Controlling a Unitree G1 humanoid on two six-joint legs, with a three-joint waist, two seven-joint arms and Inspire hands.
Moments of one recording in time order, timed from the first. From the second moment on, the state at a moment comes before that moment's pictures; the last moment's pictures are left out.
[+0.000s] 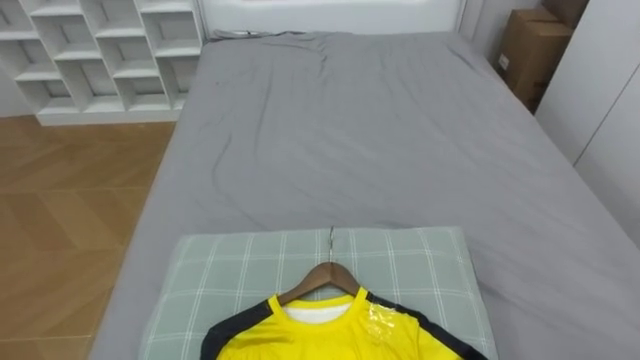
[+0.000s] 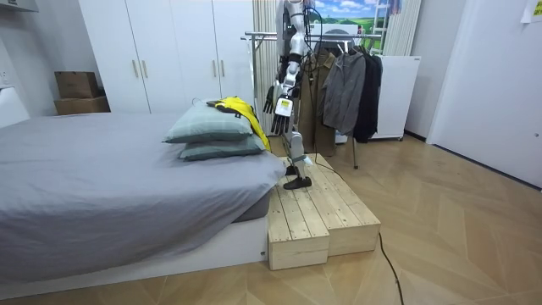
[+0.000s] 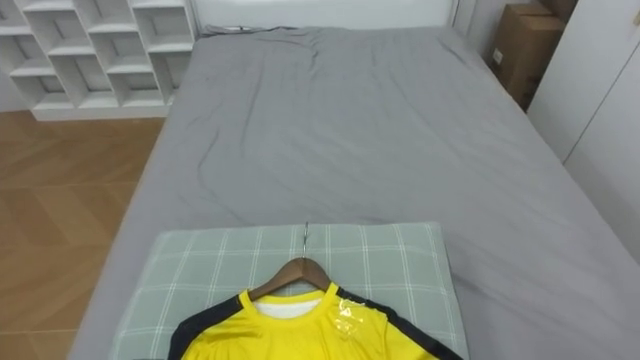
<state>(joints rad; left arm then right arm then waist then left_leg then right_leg) 0.15 0.18 0.05 1.16 0.05 -0.01 0.18 0.09 -0.19 0.04 1.25 0.16 -0.07 0.07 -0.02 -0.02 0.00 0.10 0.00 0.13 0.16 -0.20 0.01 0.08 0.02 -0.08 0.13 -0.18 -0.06</state>
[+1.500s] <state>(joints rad) 0.14 0.18 0.03 0.86 0.44 -0.13 0.87 0.08 -0.19 0.04 1.27 0.19 -0.06 0.01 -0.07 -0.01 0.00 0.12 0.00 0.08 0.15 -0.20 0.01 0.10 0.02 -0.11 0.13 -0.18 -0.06</state>
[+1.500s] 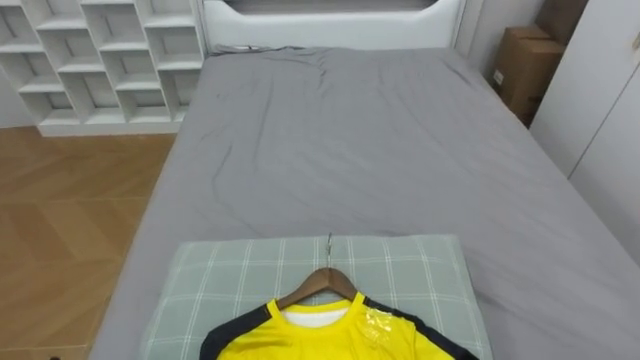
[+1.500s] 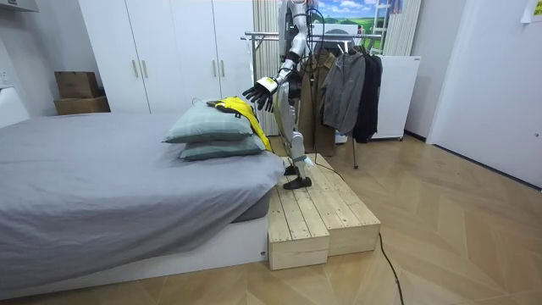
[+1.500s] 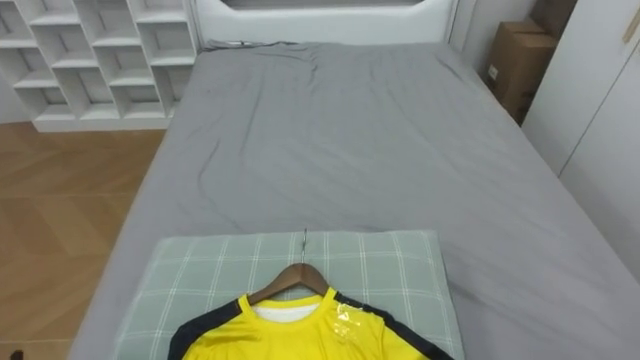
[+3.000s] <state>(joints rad) 0.06 0.18 -0.06 0.82 0.70 -0.13 0.82 0.06 -0.20 0.06 1.27 0.18 -0.06 0.00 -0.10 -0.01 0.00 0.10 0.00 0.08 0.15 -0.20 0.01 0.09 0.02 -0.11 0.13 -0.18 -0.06</state>
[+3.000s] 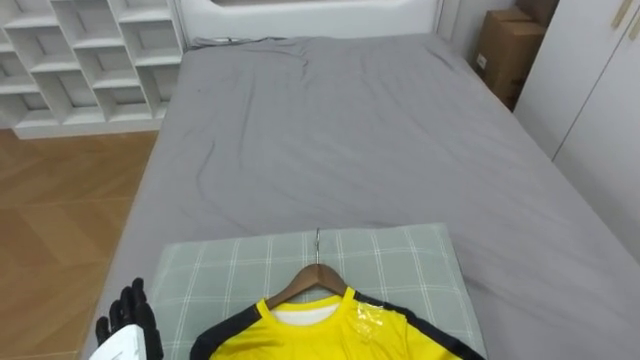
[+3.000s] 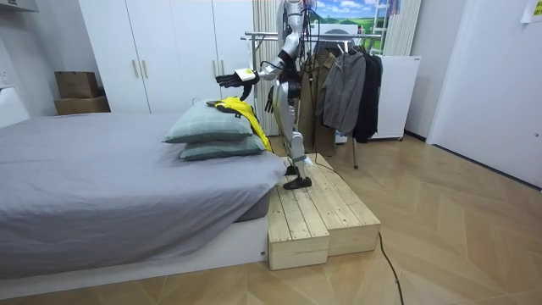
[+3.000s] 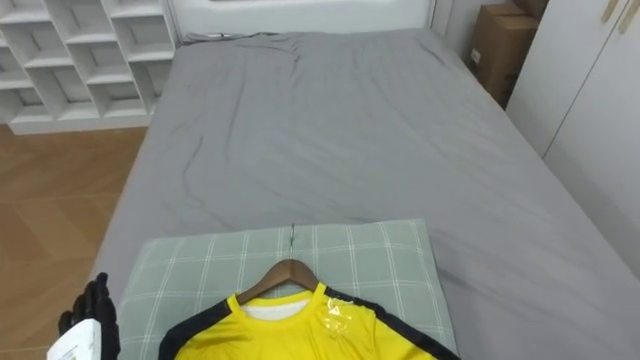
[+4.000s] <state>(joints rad) 0.04 0.18 -0.09 0.82 0.81 -0.11 0.80 0.05 -0.19 0.04 1.29 0.18 -0.06 -0.01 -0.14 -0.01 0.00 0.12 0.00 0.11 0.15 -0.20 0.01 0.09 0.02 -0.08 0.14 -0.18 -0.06</state>
